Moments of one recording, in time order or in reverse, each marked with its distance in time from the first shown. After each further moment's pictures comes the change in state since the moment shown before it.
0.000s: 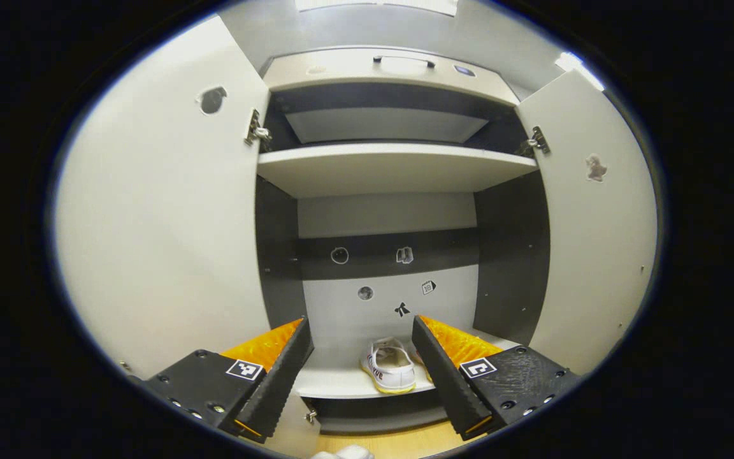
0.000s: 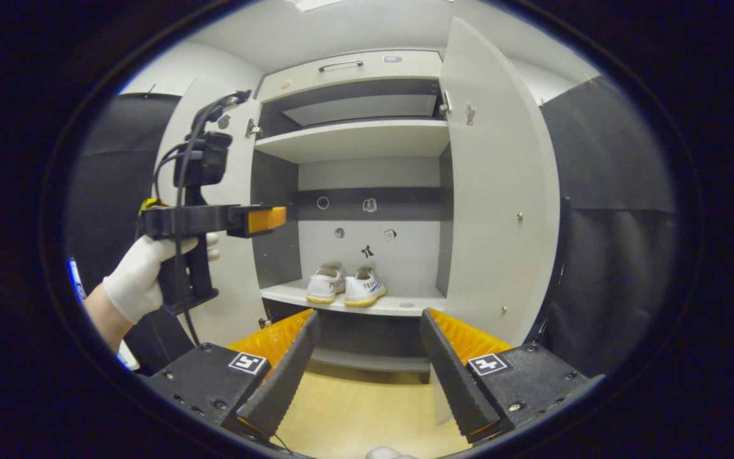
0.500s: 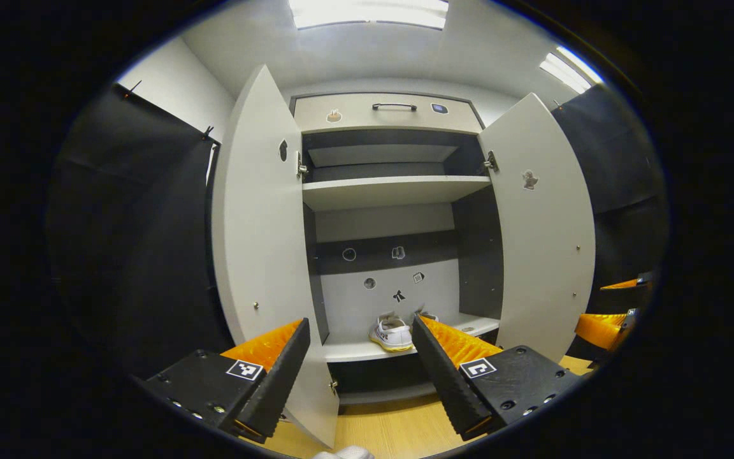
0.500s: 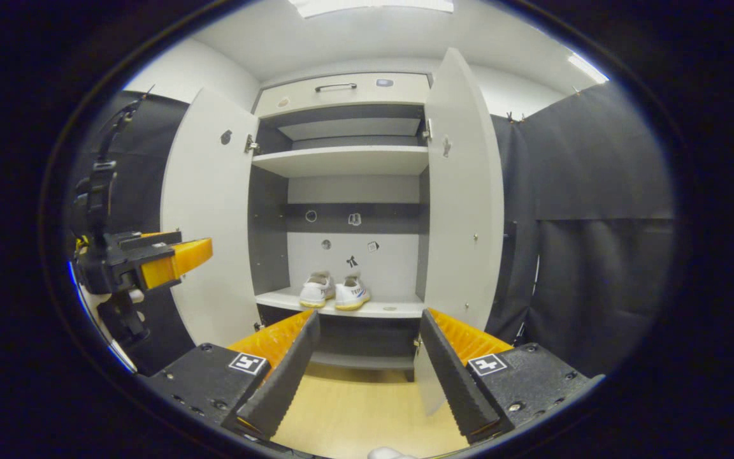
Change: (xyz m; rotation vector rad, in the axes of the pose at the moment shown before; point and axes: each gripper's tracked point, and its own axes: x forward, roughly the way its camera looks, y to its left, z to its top) left arm -0.159 0.019 -0.018 0.029 -0.028 -0.018; right arm -0.059 0.000 0.003 -0.004 -0.036 -0.102
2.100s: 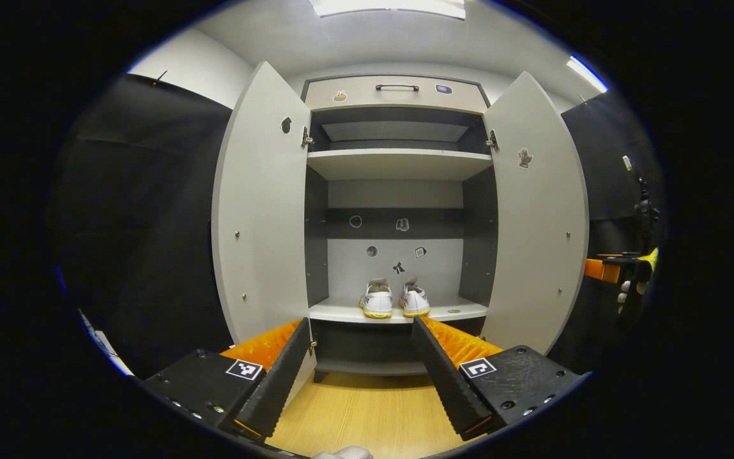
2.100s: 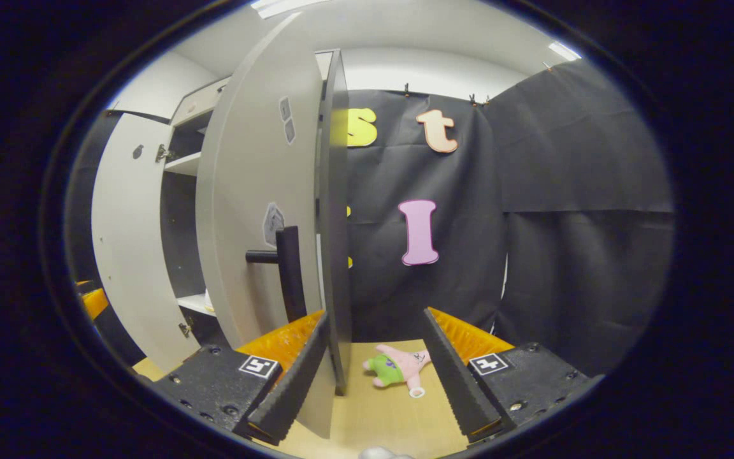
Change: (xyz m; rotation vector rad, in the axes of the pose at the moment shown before) left arm -0.025 -0.082 -0.033 -0.094 0.116 0.166; right arm 0.095 -0.218 0.022 0.038 0.022 -0.065
